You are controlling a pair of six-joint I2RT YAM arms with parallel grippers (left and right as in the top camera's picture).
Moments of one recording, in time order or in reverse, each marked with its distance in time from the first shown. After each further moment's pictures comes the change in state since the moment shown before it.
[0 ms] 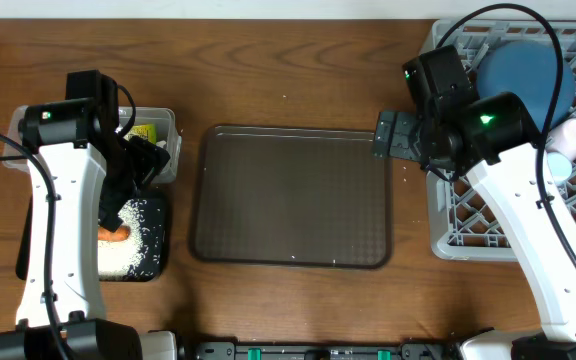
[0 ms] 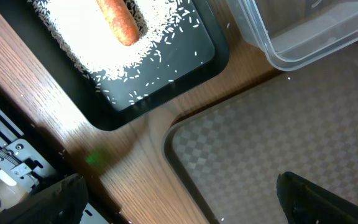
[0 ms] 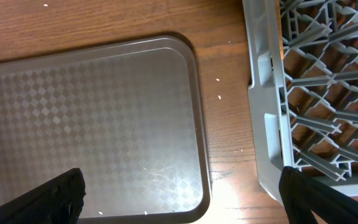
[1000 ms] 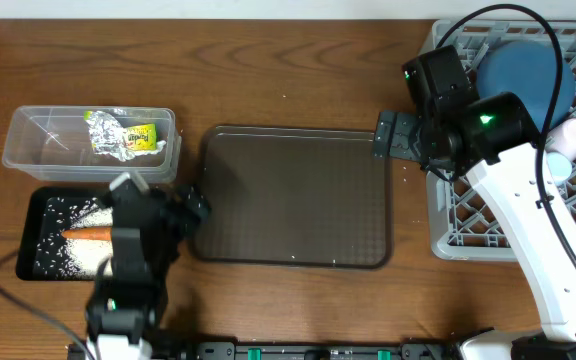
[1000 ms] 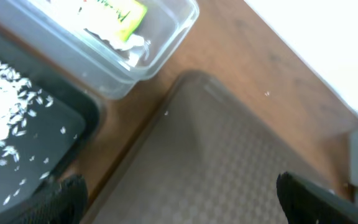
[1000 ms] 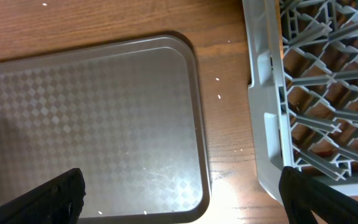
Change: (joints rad) left arm -0.211 -0.867 -1.008 1.064 -0.019 0.161; right arm 0.000 0.000 -0.002 0.000 0.000 0.000
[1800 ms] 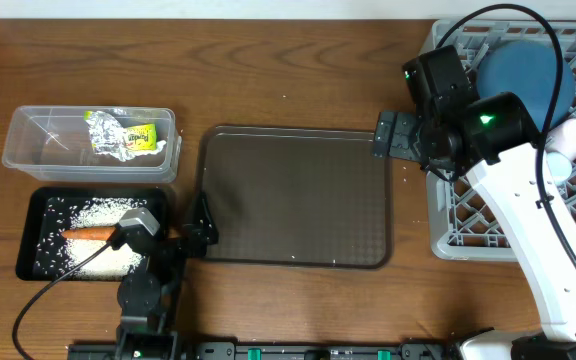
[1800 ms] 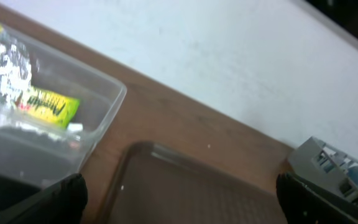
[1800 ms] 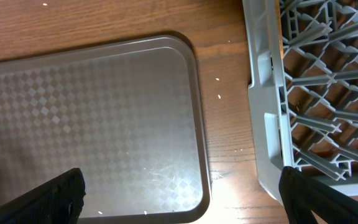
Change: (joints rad) left arm 0.000 -0.478 -0.473 0.533 0.056 0.220; right arm 0.000 0.000 0.000 -0.001 0.000 0.000
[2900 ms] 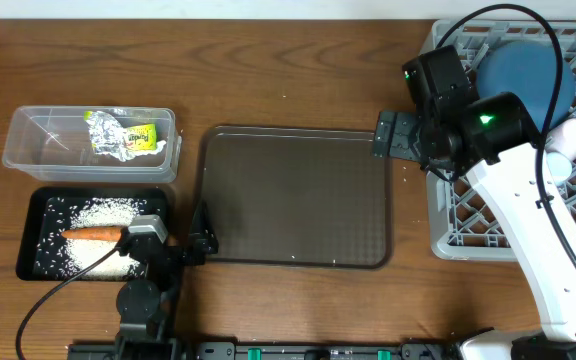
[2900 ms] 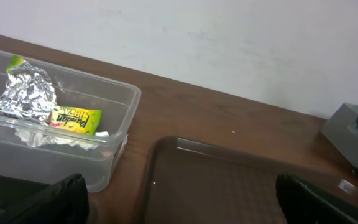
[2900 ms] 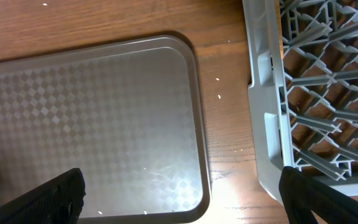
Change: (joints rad) left arm 0.000 -0.161 0.007 -0.214 -0.015 0.220; right arm 0.000 0.000 0.000 0.000 0.000 0.000
